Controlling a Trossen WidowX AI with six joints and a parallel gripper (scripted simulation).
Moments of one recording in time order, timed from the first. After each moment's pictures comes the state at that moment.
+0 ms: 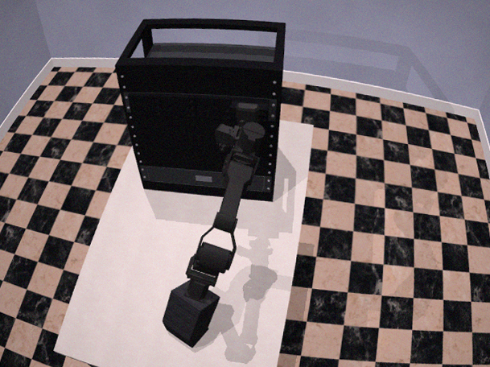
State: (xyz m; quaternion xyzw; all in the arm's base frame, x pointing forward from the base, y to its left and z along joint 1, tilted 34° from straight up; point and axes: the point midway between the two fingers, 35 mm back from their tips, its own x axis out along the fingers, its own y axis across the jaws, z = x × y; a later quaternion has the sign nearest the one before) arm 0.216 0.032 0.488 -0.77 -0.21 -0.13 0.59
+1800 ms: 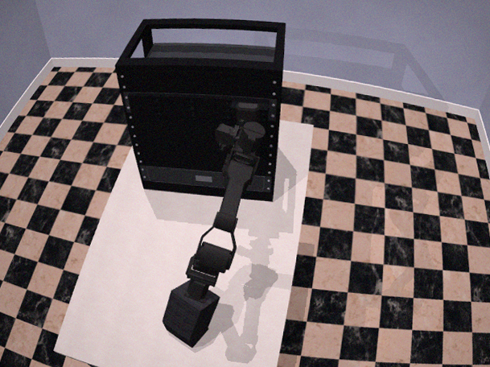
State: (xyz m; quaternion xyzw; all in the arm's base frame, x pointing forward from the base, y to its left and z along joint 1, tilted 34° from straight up) arm 0.216 0.032 0.488 -0.77 -0.21 -0.13 0.59
